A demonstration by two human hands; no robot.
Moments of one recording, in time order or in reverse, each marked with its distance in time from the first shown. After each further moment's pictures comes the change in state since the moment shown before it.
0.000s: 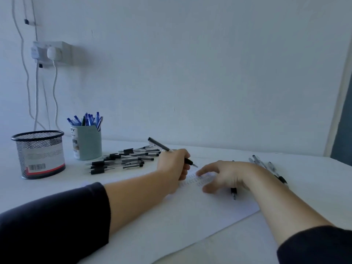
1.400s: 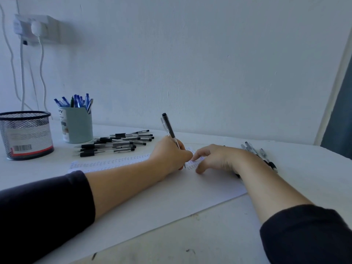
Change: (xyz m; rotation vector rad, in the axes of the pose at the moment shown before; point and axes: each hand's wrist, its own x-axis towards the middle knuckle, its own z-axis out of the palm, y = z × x) left_hand -0.011 -0.007 0.002 0.692 -0.038 0.273; right_hand 0.002 0.000 0.006 0.119 0.105 0.005
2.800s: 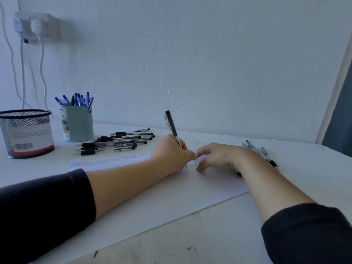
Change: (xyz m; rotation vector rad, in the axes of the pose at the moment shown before) left_hand -0.004 0.002 0.000 0.015 0.011 0.044; right_hand 0.004 0.002 0.000 0.000 -0.012 0.000
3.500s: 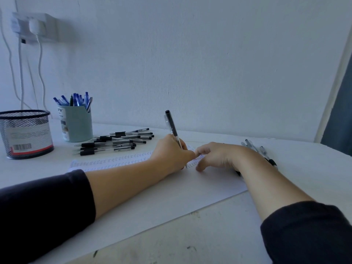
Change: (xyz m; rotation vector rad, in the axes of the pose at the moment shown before) left_hand 0.000 0.000 0.001 -0.002 -0.012 0.023; right_hand -0.003 -0.001 -0.001 0.002 -0.015 0.002
